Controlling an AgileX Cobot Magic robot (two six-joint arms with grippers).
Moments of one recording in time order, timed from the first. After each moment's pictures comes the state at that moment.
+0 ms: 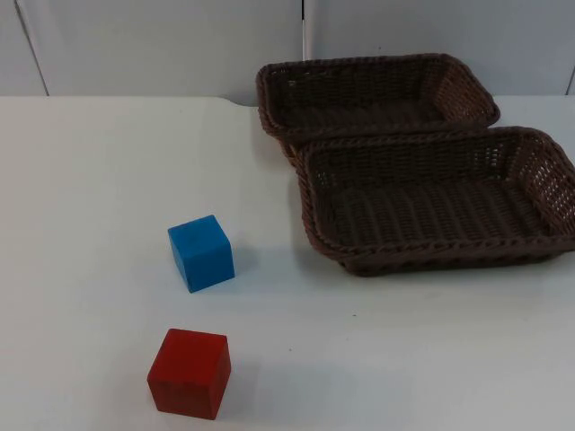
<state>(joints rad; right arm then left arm) 0.12 0.00 -0.52 -0.05 1.08 0.05 -0.01 0.30 -0.56 -0.09 0.85 0.03</state>
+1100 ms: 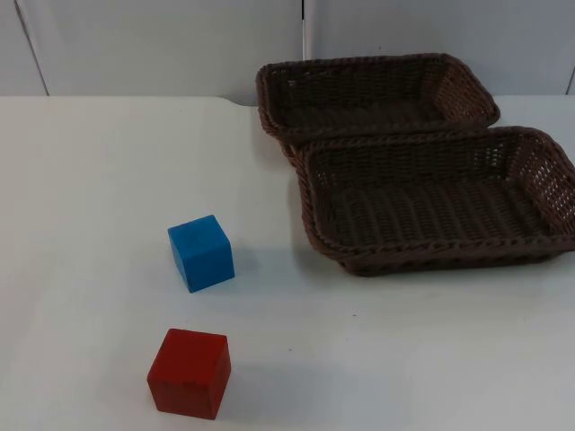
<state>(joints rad) 0.12 0.00 -0.52 -0.05 1.08 0.05 -0.01 0.84 -0.62 -0.27 0.66 0.24</state>
